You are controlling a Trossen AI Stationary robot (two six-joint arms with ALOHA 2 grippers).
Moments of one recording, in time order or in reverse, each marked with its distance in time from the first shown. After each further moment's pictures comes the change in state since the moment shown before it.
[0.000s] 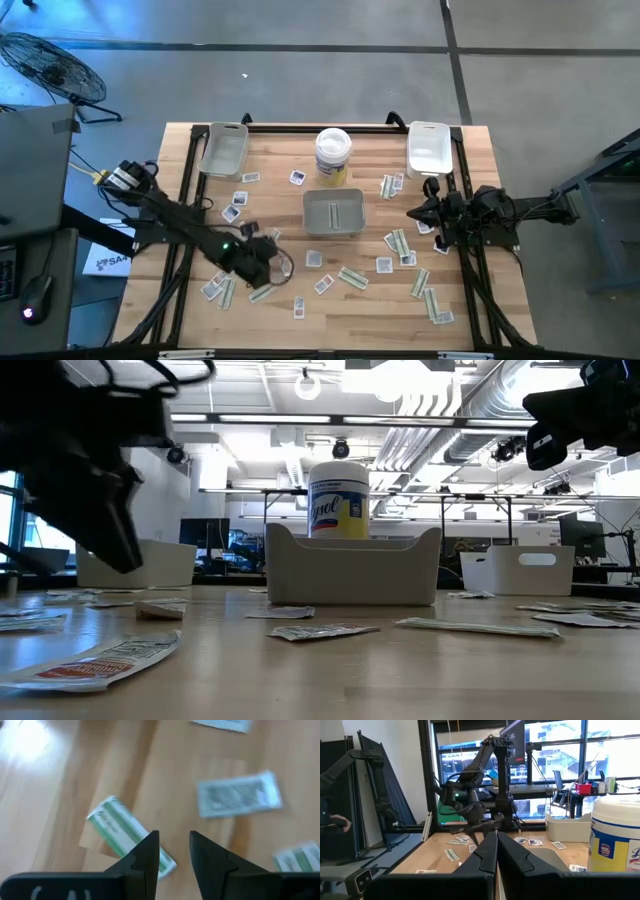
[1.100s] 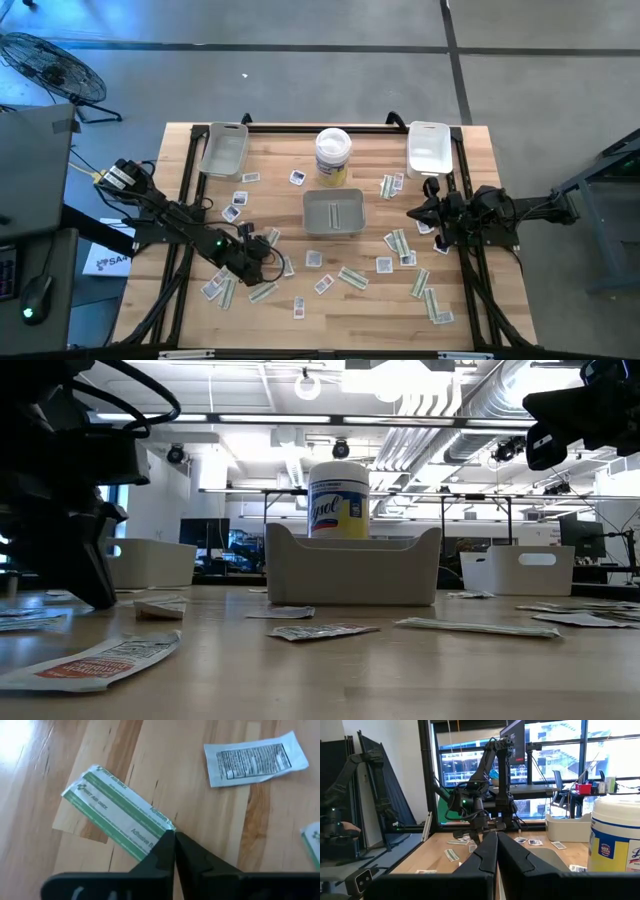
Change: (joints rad) left arm 0.021 0.001 -0.233 0.260 0.057 -0.014; right arm 0.000 0.000 0.000 0.000 0.000 0.000
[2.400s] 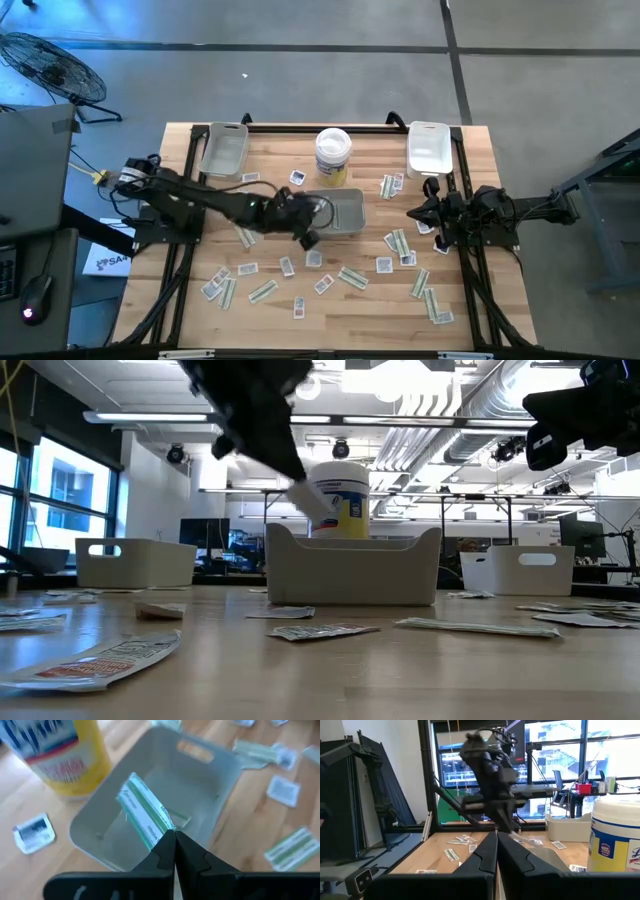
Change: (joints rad) left arm 0.360 0.067 0.560 -0.135 -0.045 0.123; right arm 0.000 0.000 0.000 0.000 0.000 0.000
